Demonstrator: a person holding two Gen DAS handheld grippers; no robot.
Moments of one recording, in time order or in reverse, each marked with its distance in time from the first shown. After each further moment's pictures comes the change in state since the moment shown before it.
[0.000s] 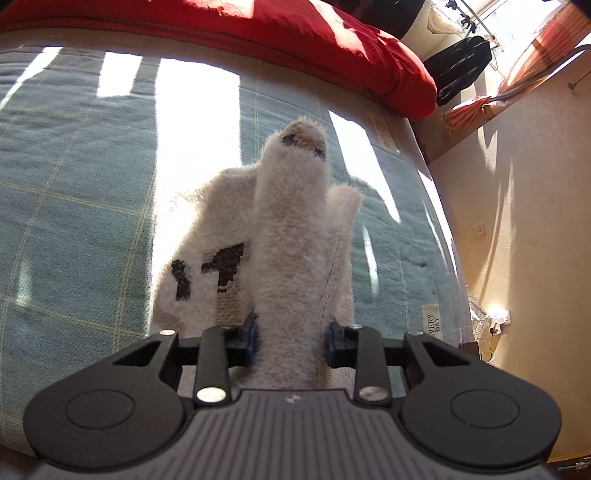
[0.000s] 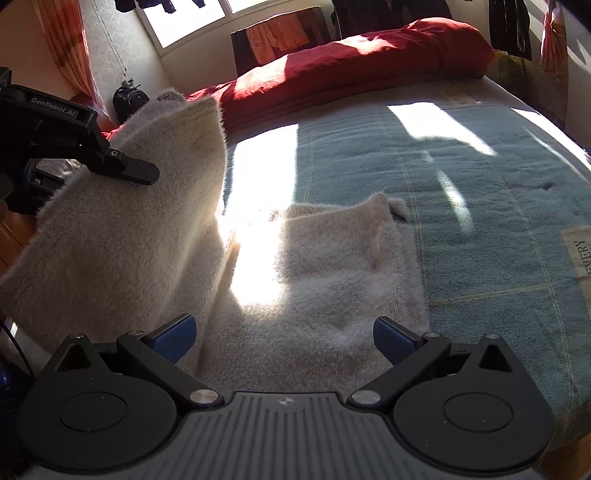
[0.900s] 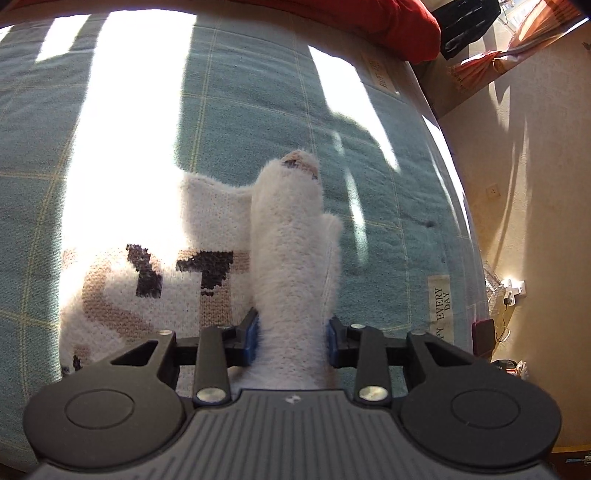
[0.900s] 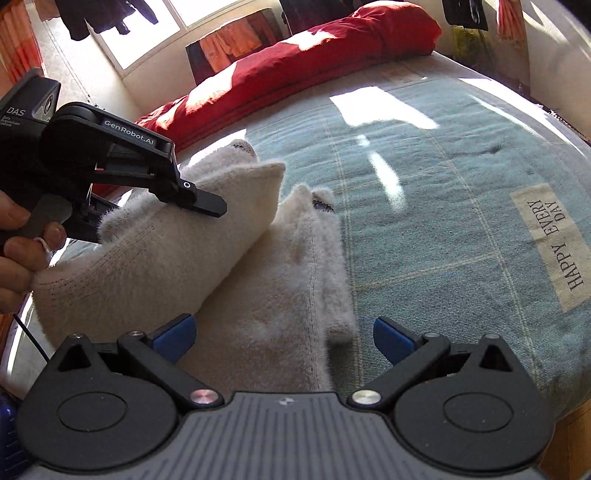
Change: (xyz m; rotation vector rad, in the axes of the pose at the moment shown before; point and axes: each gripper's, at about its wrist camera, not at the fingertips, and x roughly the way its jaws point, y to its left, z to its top) left arm 0.110 -0.063 -0.013 0.026 0.134 0.040; right arm -0.011 -0.063 -0.006 0.122 0.008 -0.026
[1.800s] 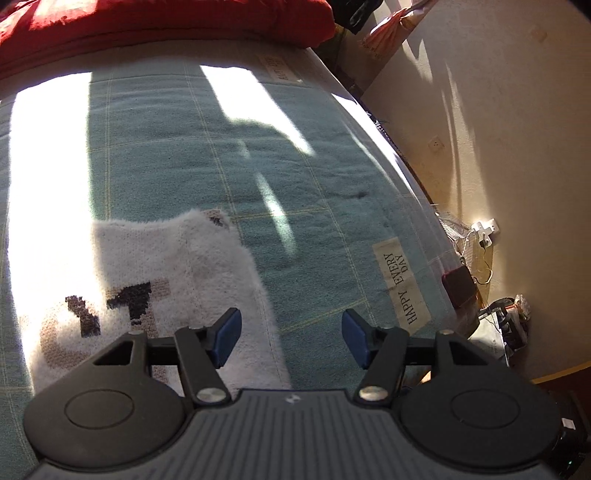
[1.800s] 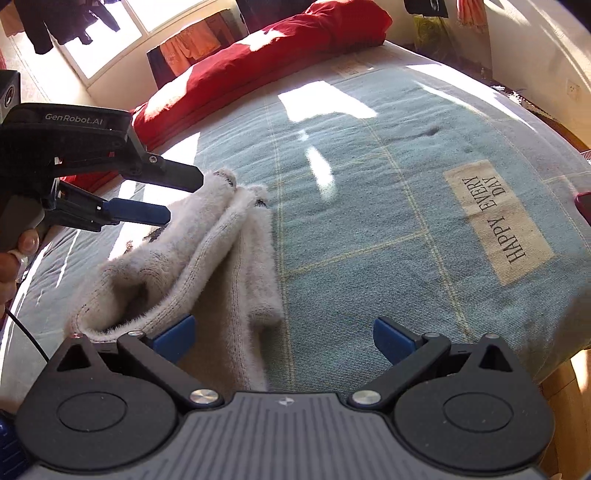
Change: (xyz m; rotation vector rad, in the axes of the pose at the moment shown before) left arm -0.019 -0.057 -0.011 0.344 -0.058 -0.077; right arm -0.032 -0.045 -0.006 0.075 -0.026 -0.076
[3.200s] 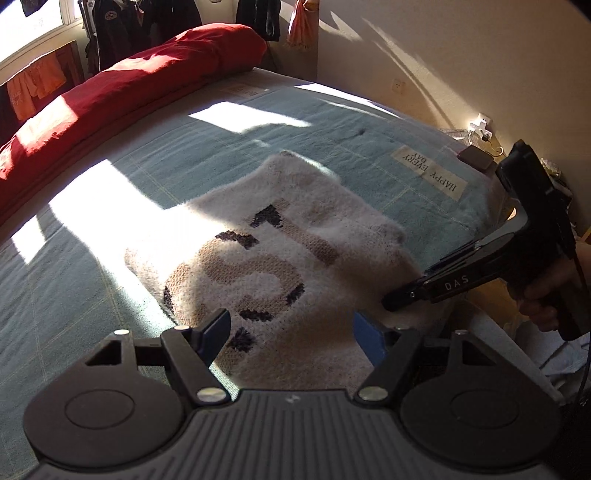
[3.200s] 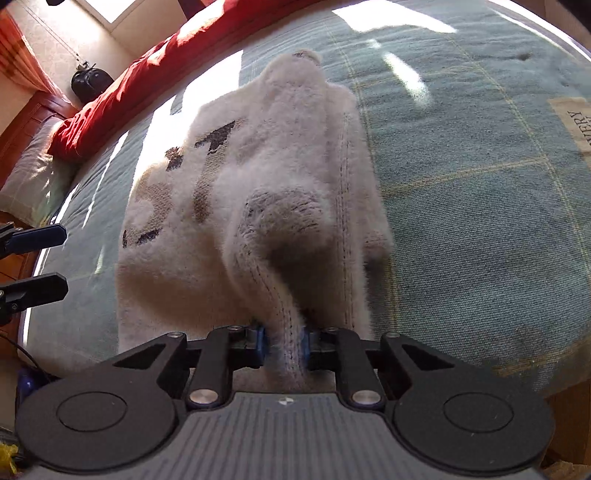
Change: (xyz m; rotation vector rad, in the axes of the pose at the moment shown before) left arm -0.070 0.068 -0.111 0.507 -0.072 0.146; right arm 0.083 0.038 -0.031 -0.024 0.255 0.128
